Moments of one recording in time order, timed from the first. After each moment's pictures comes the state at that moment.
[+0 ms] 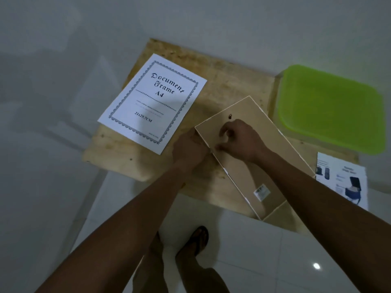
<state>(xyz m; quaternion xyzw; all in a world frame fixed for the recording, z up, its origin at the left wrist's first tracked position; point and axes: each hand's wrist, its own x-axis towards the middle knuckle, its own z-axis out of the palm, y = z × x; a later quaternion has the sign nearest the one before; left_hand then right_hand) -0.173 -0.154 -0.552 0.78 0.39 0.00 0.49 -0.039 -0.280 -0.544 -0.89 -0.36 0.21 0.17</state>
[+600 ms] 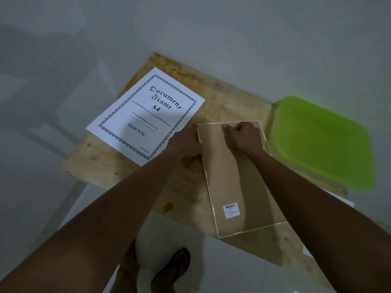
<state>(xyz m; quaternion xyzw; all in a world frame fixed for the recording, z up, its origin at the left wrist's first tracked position) -0.112 -0.106 -0.550 0.86 0.27 -0.13 0.41 0.027 -0.244 -0.550 -0.94 -0.14 0.16 0.25</state>
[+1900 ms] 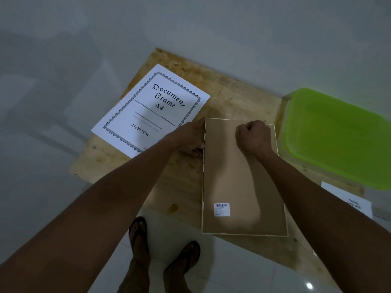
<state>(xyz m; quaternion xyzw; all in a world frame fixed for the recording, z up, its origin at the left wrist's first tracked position) -0.098 -0.086 -0.541 0.74 0.31 -0.20 0.56 0.032 -0.249 -0.558 -0.95 -0.16 0.12 0.24</state>
